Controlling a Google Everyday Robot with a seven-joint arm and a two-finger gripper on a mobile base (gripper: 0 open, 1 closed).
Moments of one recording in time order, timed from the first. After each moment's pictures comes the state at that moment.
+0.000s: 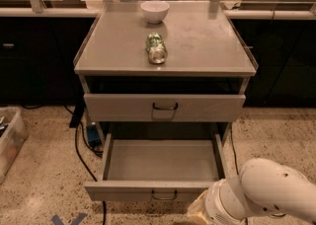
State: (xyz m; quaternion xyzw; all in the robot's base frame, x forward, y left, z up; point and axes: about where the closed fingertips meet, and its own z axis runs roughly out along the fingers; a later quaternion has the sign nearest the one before) arm 0.338 -0.110 0.603 -0.49 0.84 0.17 0.17
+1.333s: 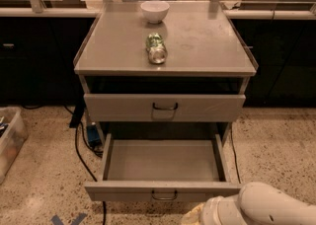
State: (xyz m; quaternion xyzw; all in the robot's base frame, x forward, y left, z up) arm 0.338 -0.101 0.516 -0.45 0.83 0.25 0.21
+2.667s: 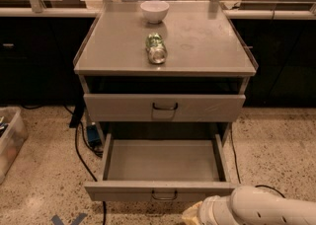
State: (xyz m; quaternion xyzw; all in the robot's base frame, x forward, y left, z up) arm 0.372 -0.110 0.449 -0.41 0.86 0.23 0.22
